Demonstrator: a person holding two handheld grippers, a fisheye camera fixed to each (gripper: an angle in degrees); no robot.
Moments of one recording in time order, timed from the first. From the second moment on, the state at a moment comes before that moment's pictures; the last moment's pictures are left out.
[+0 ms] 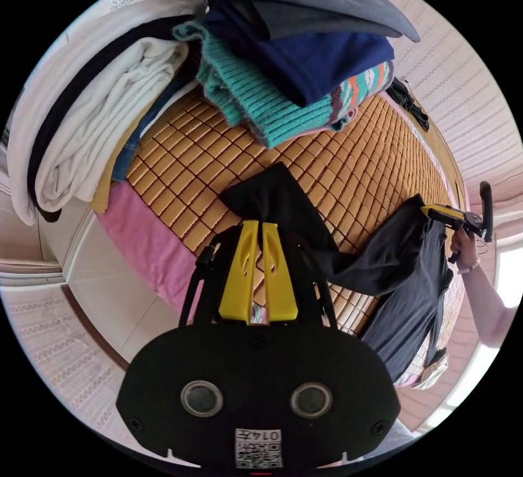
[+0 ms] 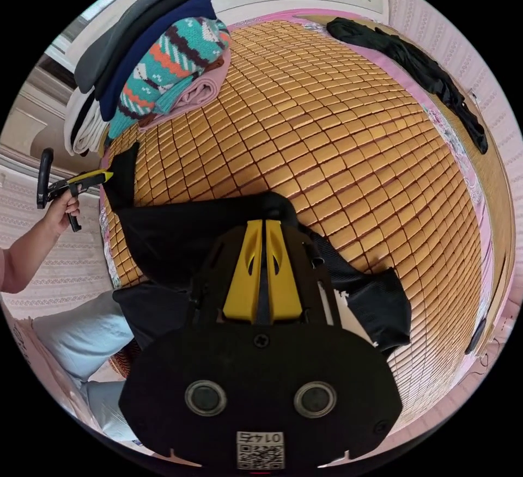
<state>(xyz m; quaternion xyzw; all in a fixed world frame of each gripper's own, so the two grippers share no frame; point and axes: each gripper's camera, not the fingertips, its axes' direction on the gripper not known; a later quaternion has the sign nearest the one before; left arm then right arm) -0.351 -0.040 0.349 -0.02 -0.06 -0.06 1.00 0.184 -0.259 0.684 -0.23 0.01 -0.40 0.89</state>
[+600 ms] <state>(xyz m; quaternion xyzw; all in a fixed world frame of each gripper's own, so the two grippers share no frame) -0.373 -0.050 0.312 -0.04 -0.10 -0.10 0.99 0.188 -0.234 0.719 -0.22 0.03 -0.34 0.91</state>
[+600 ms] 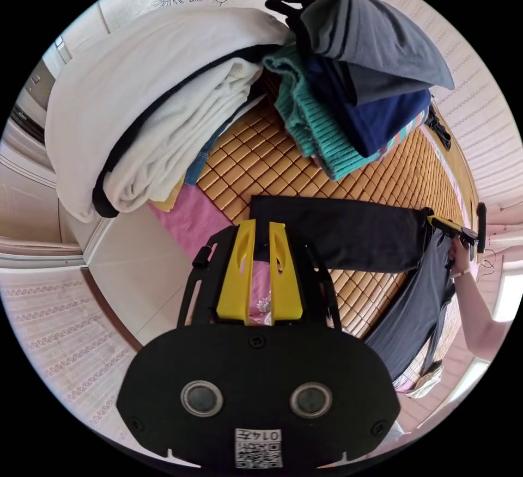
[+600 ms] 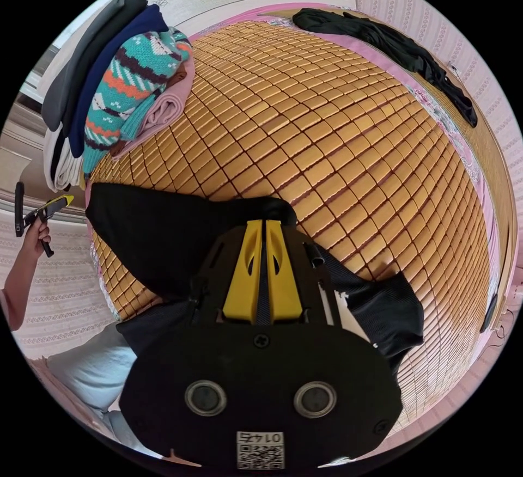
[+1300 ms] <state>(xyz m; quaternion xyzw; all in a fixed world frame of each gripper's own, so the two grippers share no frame) -0.295 -0.039 0.344 -0.05 -0.16 -0.06 0.98 0.278 -0.205 0.686 -0.14 -0.05 -0.24 0.96</state>
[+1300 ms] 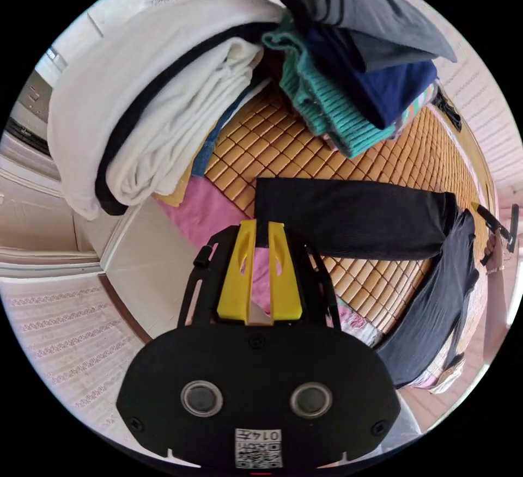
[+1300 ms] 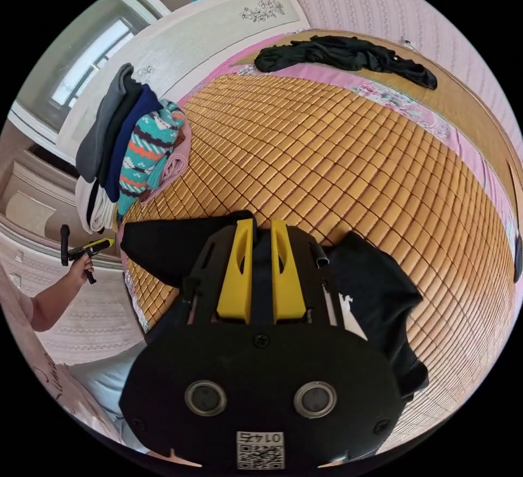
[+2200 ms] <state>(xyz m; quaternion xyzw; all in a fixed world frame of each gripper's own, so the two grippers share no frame) 0.399 0.072 0.492 -0.14 0.18 0.63 0.74 0.624 0.181 0.502 -0.05 0.21 0.32 0.92</state>
